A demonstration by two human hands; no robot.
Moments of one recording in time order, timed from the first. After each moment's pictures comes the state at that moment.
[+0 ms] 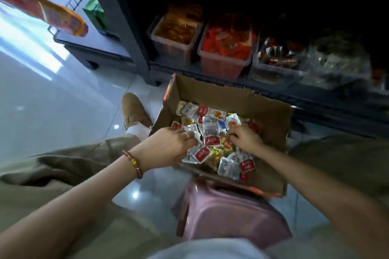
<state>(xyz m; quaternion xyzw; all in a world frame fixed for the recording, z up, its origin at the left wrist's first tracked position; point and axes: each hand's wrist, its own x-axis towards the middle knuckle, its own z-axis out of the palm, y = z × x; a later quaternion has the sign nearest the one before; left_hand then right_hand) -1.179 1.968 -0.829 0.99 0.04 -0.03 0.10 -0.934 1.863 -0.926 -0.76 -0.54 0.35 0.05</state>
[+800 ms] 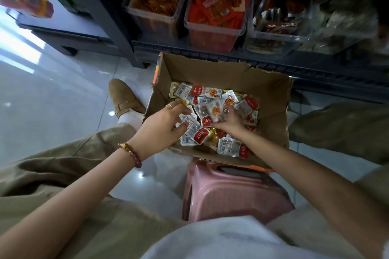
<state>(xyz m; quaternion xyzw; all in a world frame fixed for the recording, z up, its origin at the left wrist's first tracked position) -1.173 1.969 -0.840 0.90 0.29 -0.03 0.34 -0.981 1.856 -0.967 -0.81 -0.23 0.47 0.24</state>
